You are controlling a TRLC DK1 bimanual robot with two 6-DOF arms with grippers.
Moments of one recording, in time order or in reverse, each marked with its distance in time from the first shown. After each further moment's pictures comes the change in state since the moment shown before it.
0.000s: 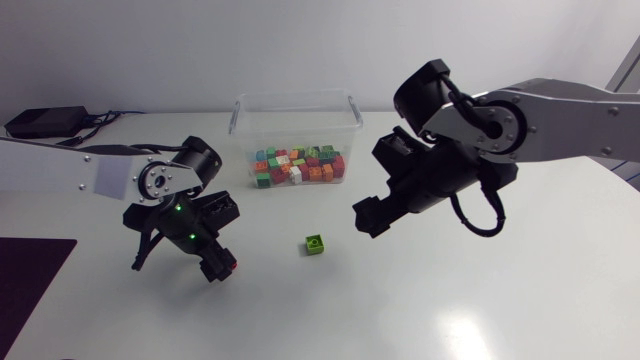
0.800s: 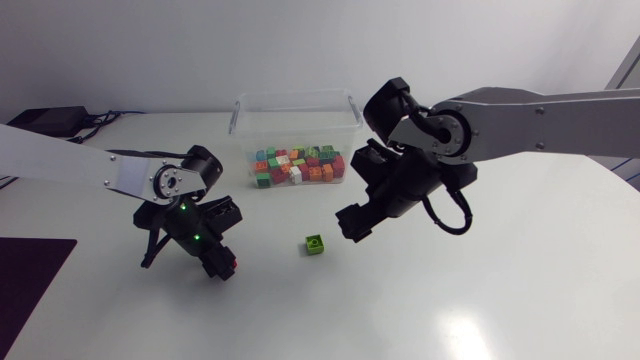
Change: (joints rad) left arm 0.047 0.114 0.033 0.014 0.113 0.037; right arm 0.043 0.131 0.065 -0.006 0.005 0.005
